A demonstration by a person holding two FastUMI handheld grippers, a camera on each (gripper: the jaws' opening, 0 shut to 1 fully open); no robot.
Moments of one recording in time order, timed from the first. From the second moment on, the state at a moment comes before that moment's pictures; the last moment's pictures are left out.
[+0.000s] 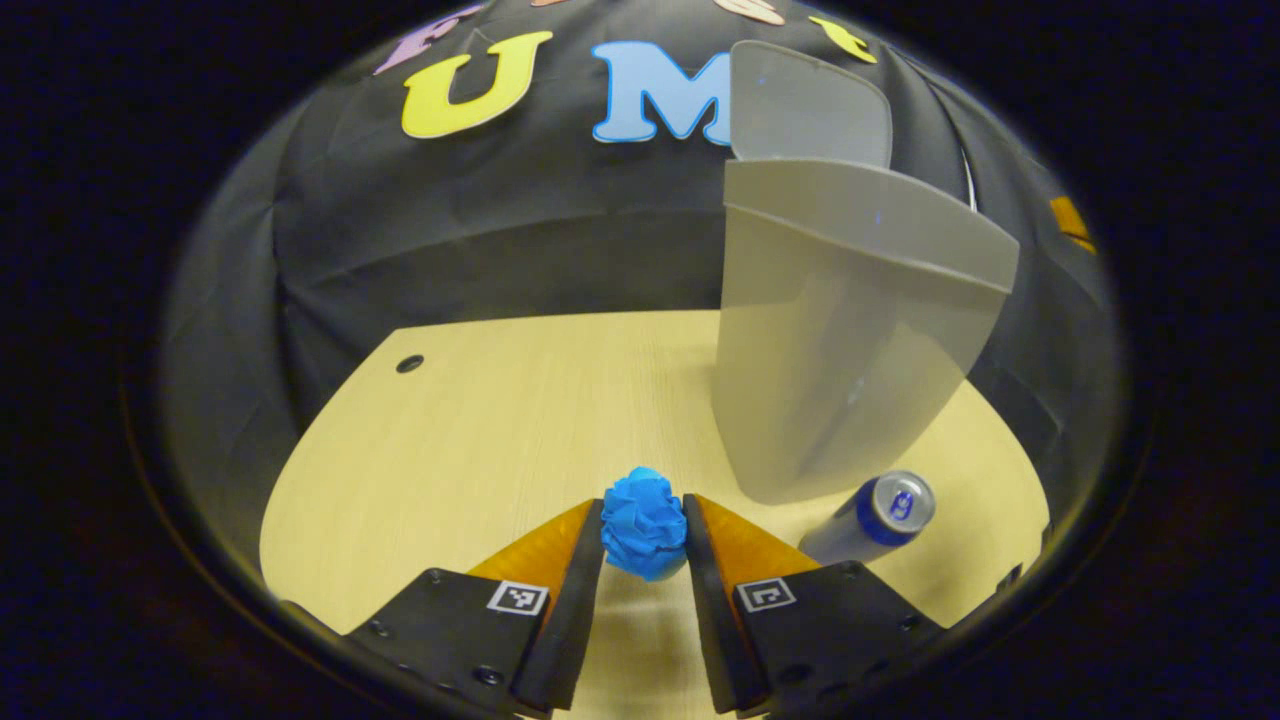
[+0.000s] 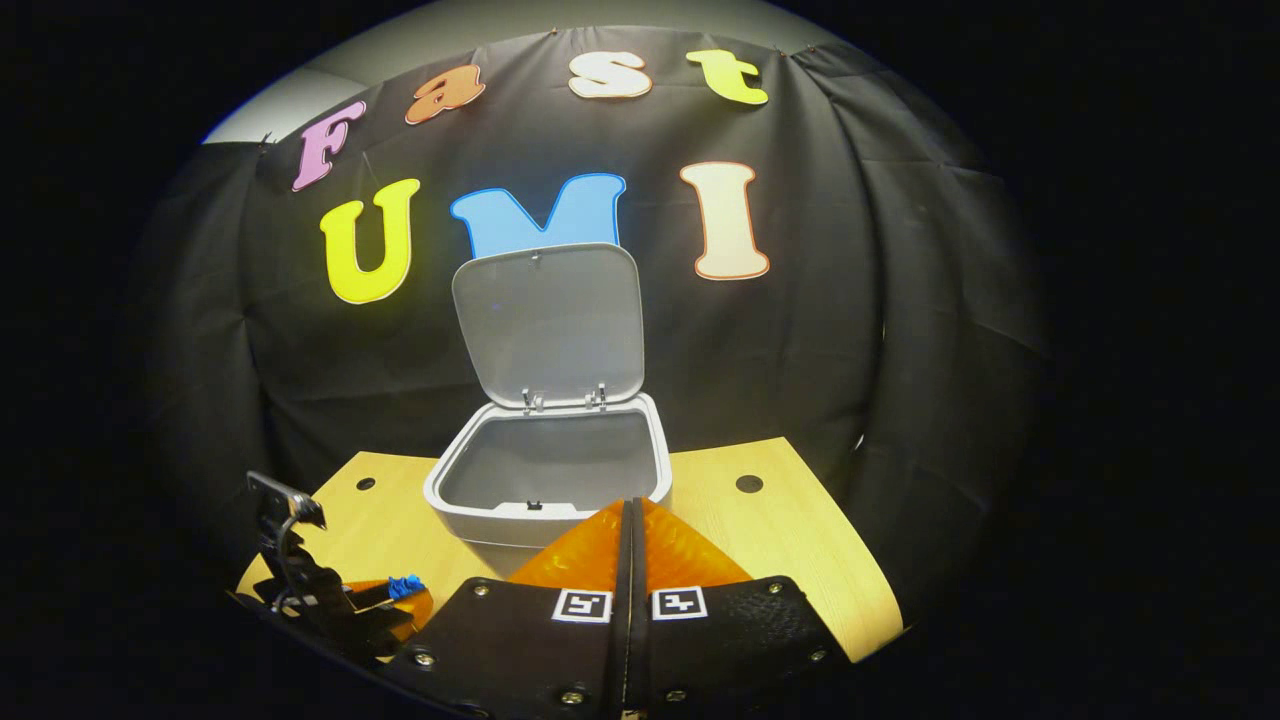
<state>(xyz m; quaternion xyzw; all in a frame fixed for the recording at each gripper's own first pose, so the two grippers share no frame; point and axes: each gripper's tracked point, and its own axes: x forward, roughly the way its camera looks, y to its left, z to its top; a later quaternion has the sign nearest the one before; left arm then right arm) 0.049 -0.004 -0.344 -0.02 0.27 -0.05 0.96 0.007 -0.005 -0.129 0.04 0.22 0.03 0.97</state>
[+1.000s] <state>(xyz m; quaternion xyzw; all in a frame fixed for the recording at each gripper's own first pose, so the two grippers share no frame) 0.110 -0.084 -0.117 -0.03 0.06 -0.12 0.99 0.004 -0.010 -0.140 0.05 0.23 0.03 0.97</state>
